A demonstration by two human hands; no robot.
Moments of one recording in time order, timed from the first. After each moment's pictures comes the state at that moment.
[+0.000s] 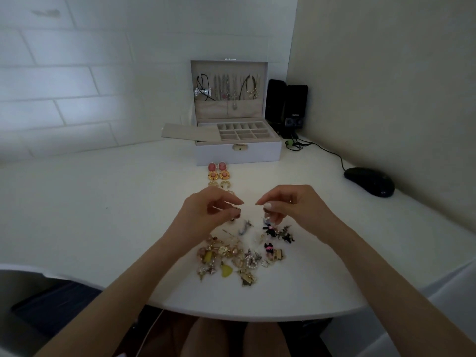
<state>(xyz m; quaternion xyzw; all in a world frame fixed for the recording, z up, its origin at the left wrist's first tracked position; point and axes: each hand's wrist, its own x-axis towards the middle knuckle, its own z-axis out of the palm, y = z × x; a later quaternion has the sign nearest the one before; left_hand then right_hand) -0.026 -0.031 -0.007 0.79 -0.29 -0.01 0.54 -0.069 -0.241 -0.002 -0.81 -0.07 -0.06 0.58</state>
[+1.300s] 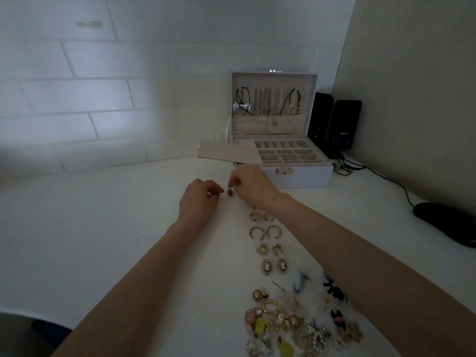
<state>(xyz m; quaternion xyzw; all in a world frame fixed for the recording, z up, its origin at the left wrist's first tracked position) 0.156 0.009 -0.045 0.92 -0.10 0.13 0.35 0.137 -0.135 0.000 -0.97 -0.12 -0.10 0.20</state>
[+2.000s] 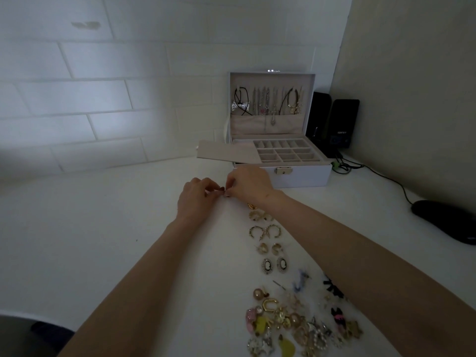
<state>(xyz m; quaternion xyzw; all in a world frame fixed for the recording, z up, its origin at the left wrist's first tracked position) 0.165 0.013 -0.050 0.92 -0.12 0.12 0.35 0.145 -0.130 0.001 -0.98 -0.09 -0.11 0.11</state>
